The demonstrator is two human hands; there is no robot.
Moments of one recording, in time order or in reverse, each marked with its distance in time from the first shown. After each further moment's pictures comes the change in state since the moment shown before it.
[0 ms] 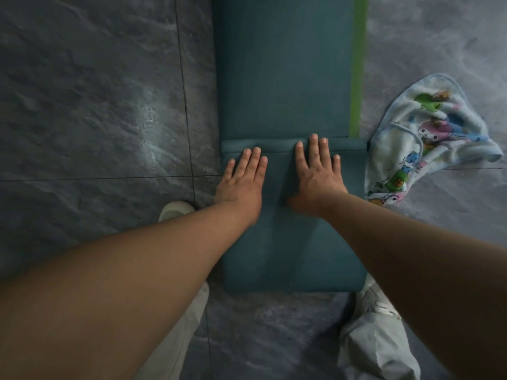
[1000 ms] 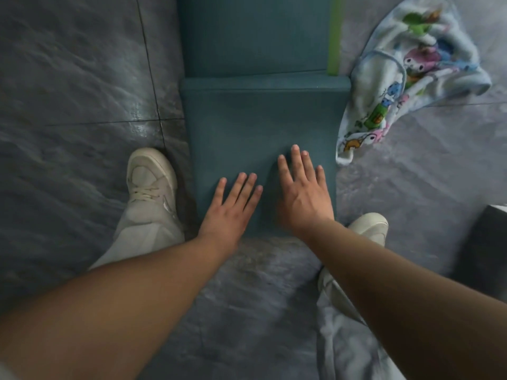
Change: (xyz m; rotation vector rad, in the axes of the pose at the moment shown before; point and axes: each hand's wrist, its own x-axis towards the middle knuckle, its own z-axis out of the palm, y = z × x) left_hand -0.114 0.062 0.105 0.194 -0.006 0.247; right_hand -0.113 0.018 0.096 0.065 0.098 -0.087
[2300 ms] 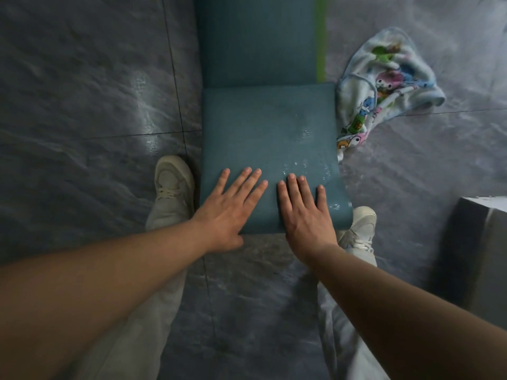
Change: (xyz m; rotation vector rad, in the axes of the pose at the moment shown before) left_hand -0.067 -0.033 -0.088 -0.075 0.065 0.178; right_hand -0.096 -0.022 -0.029 -0.171 0.061 -0.086
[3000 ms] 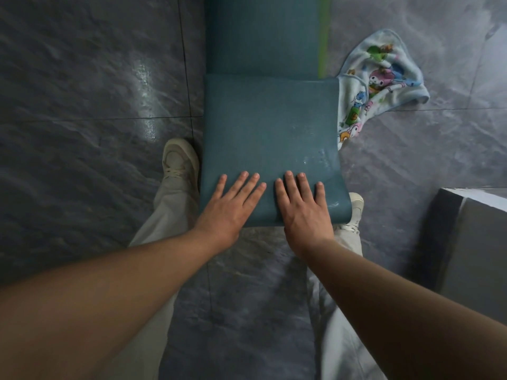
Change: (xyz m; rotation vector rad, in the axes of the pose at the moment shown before) left_hand -0.055 0.043 0.000 -0.139 0.139 -0.103; right_hand -0.053 -0.016 -0.045 -0.019 -0.093 -0.028
